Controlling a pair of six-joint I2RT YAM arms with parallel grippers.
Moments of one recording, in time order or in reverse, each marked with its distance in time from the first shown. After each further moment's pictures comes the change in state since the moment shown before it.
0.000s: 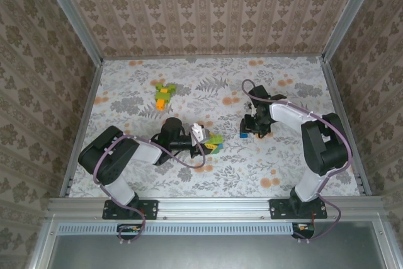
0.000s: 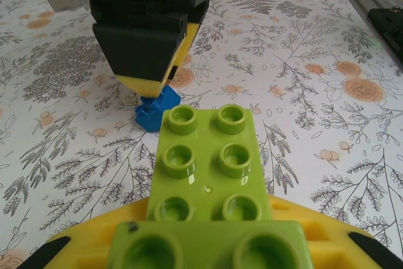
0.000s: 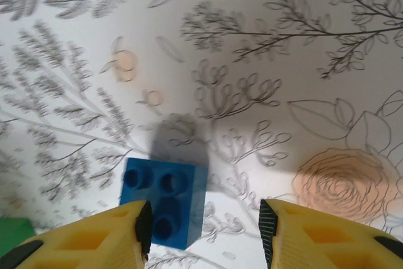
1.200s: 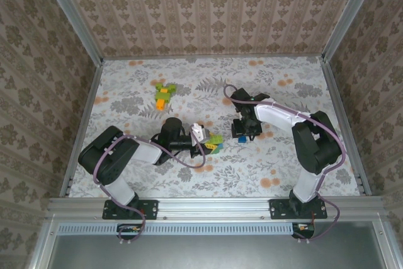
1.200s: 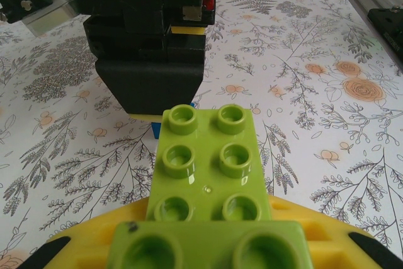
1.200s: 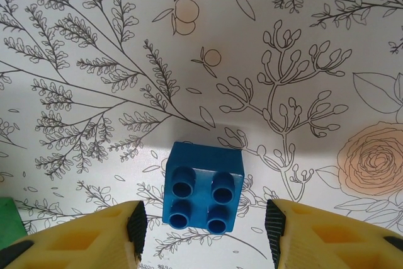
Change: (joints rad) left arm 0.000 0.000 0.001 -0.002 0.000 0.000; right arm 0.160 0.068 0.097 -0.124 0.152 0.008
